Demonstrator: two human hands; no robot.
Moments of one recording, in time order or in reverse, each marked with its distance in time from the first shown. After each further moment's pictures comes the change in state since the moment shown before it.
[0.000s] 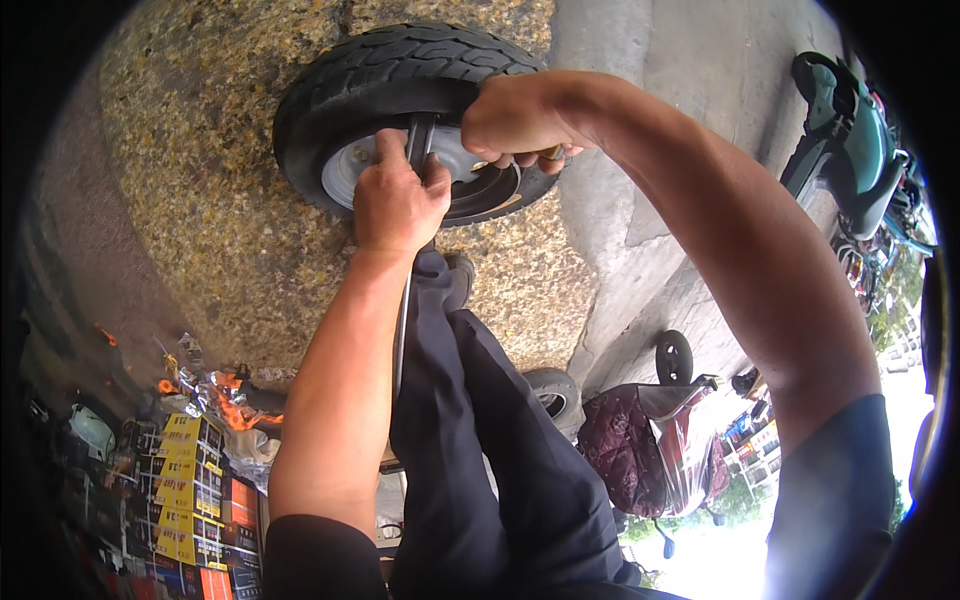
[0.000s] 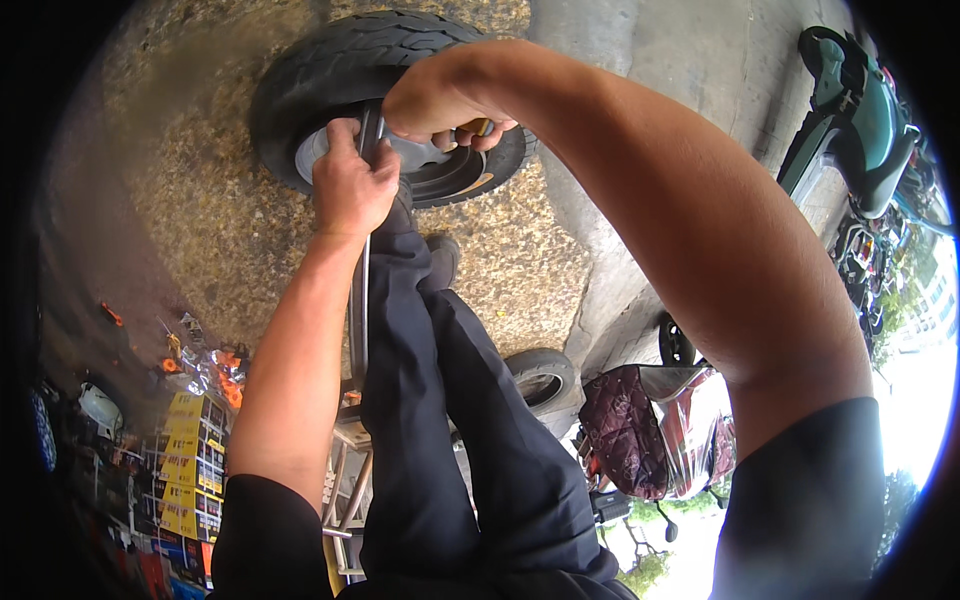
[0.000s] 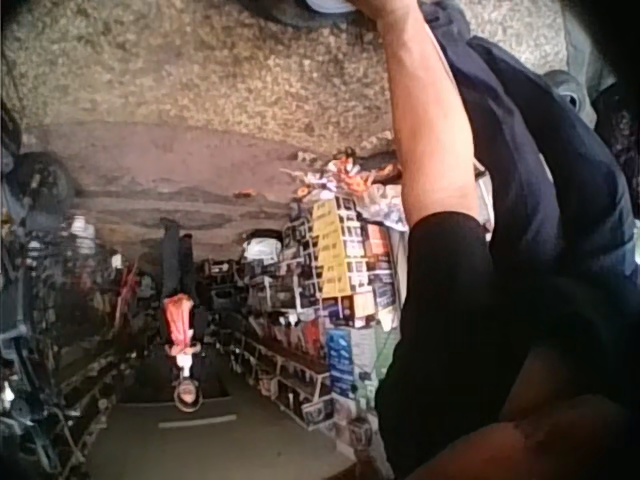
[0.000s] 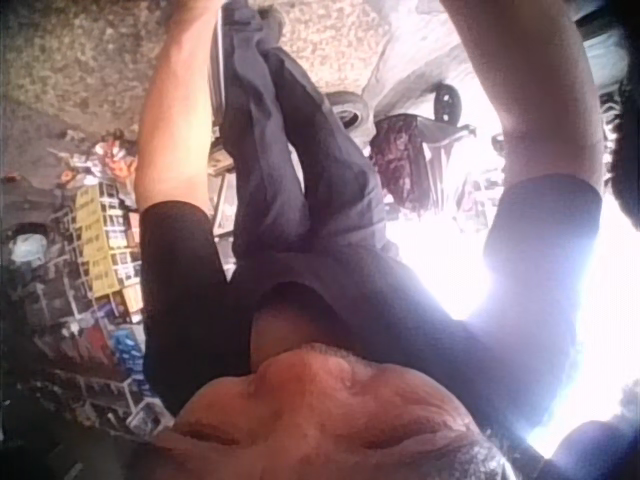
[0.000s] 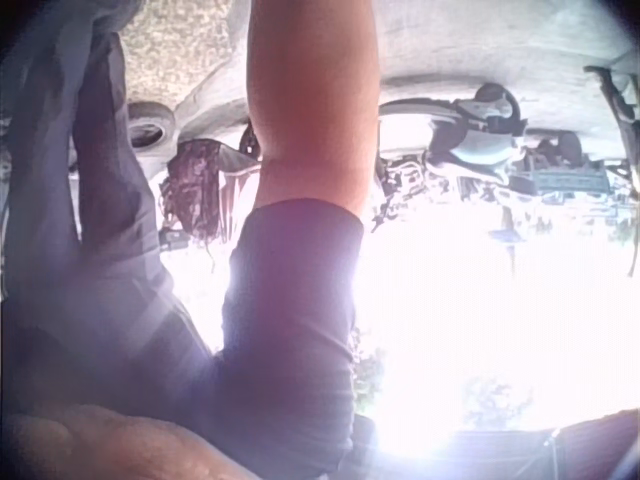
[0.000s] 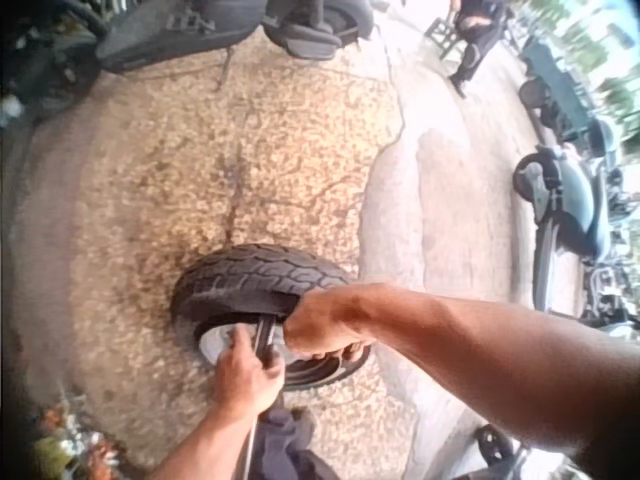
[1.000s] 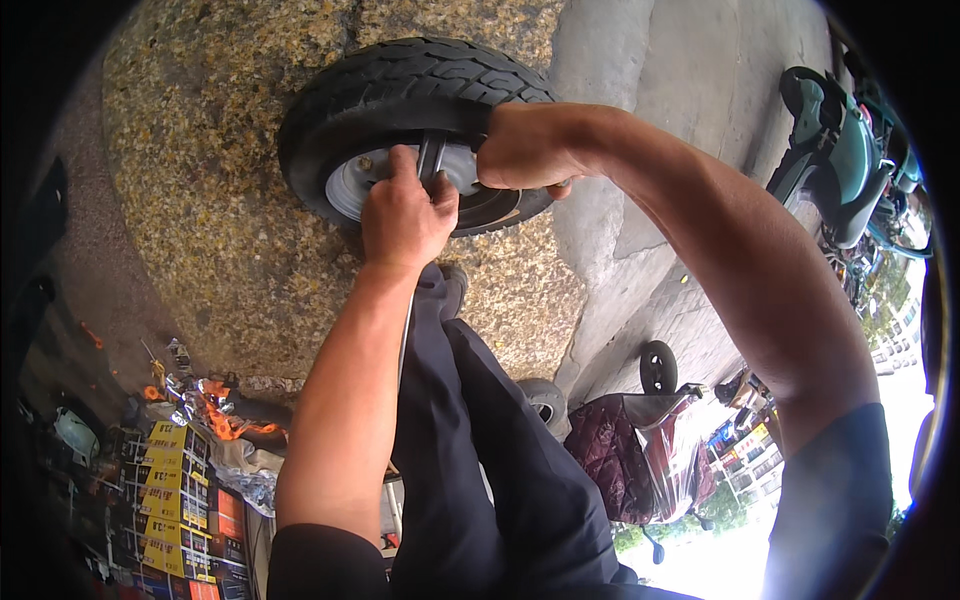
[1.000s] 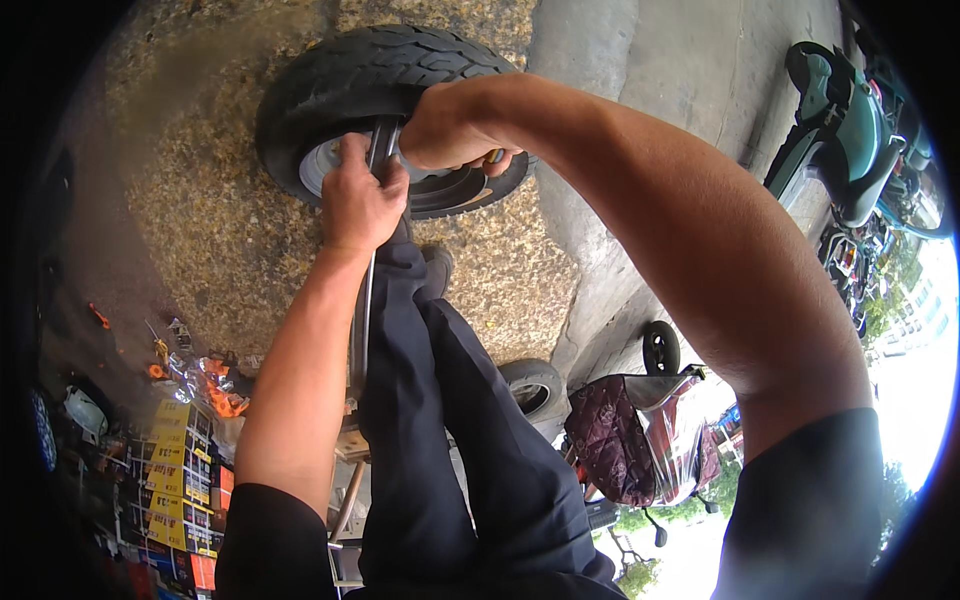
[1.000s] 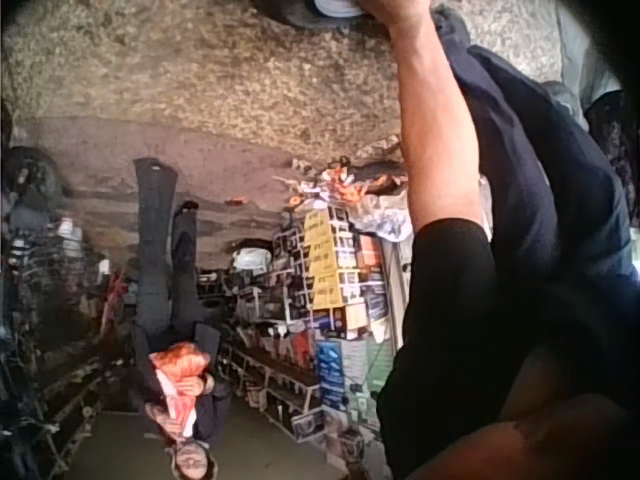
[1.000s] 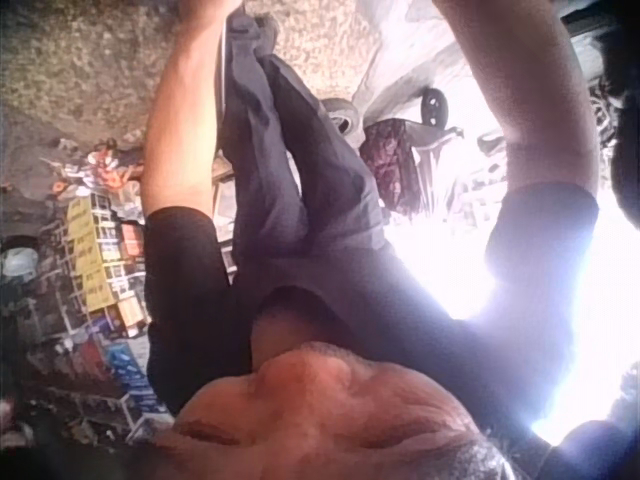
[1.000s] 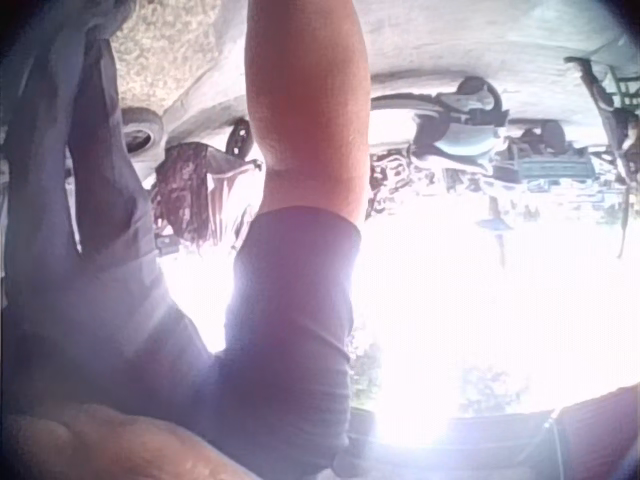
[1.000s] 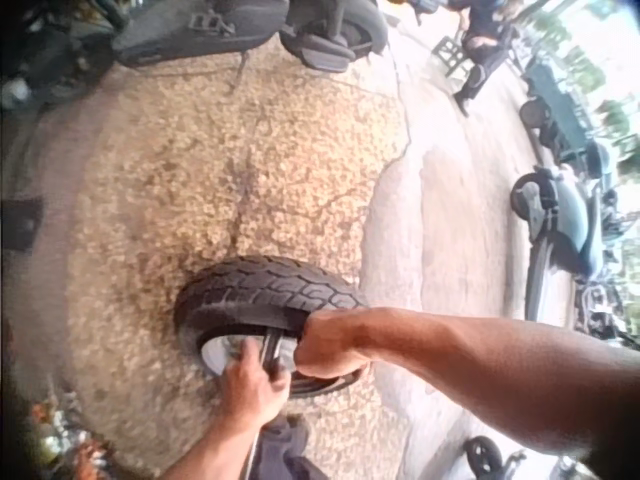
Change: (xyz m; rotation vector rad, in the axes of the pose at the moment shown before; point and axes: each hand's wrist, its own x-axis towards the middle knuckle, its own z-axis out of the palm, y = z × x) left_hand -0.005 -0.010 -0.003 -0.036 -0.010 0.047; right_hand 0.000 -0.011 0.011 -0.118 0.016 -0.067
